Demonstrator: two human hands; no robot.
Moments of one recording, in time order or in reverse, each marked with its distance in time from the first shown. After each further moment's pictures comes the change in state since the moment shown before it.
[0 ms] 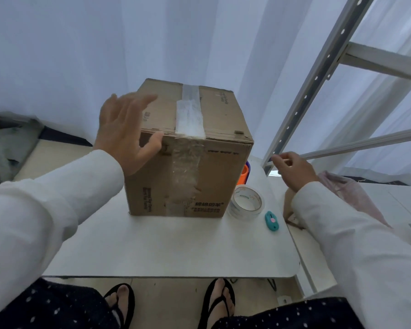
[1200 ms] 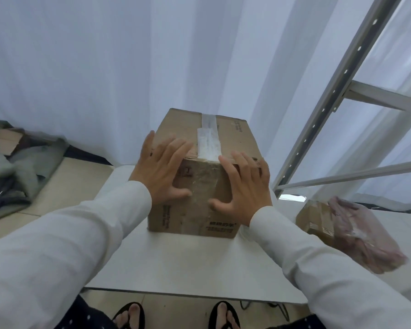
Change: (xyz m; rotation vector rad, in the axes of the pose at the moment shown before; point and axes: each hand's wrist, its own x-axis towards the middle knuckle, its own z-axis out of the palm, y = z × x) left_hand -0.012 -0.015 0.016 0.328 -0.135 0.207; right_hand -0.049 -0.083 0.070 -0.456 0.315 -0.857
